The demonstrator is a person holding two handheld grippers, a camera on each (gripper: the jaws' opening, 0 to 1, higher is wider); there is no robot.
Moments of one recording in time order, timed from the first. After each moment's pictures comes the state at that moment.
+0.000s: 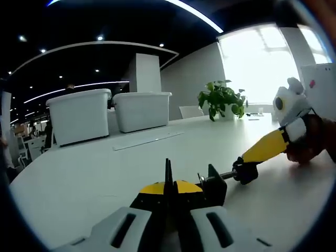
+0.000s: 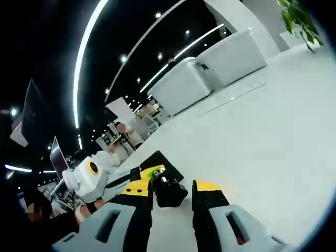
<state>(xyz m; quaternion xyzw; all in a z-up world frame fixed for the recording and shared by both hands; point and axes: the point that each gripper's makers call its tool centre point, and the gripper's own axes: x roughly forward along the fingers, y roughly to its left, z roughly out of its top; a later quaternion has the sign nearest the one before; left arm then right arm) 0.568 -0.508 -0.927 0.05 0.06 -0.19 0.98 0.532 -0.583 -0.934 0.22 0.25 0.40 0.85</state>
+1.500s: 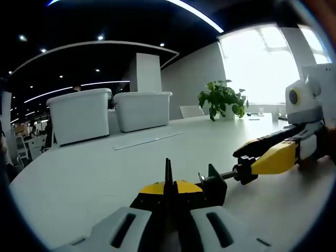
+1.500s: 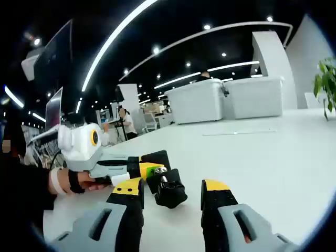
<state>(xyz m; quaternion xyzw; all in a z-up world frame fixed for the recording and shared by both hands) 0.572 -0.505 -0.926 0.05 0.06 -0.19 0.98 0.544 -0.591 -0.917 0.10 0.14 0.41 0.90</state>
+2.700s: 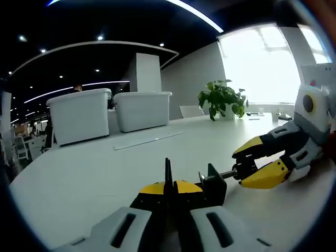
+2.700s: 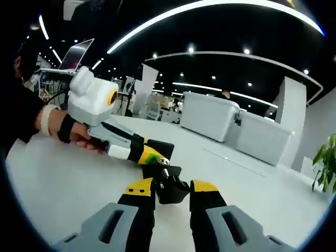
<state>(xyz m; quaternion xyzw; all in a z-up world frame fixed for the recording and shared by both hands) 0.566 -0.508 -0.928 0.05 0.06 -0.19 0.98 0.513 -0.577 -0.914 -0.22 -0.05 0.42 0.88</state>
